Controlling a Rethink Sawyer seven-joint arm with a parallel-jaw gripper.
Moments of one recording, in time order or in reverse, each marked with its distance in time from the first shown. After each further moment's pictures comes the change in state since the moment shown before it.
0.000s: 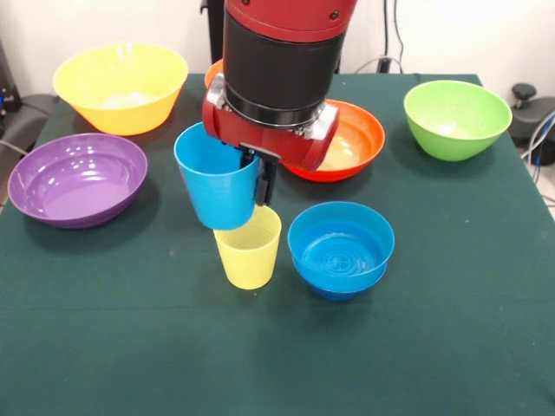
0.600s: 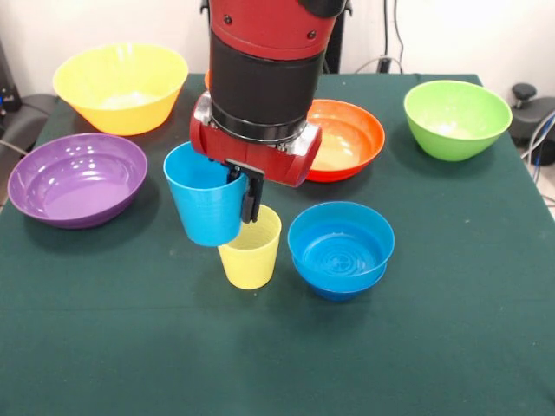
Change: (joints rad) arm 0.000 0.002 -0.052 0.076 0.042 -0.145 0.000
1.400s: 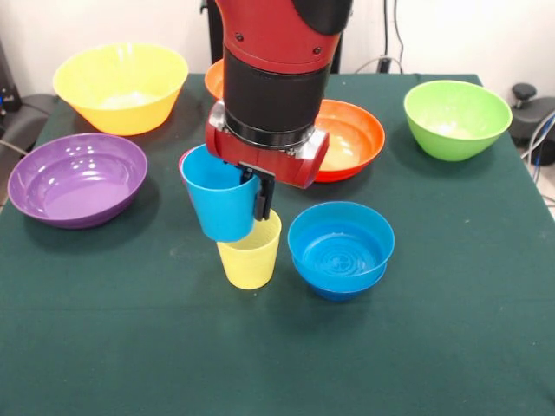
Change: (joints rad) arm 0.031 0.010 -0.065 0.061 0.081 -0.048 0.000
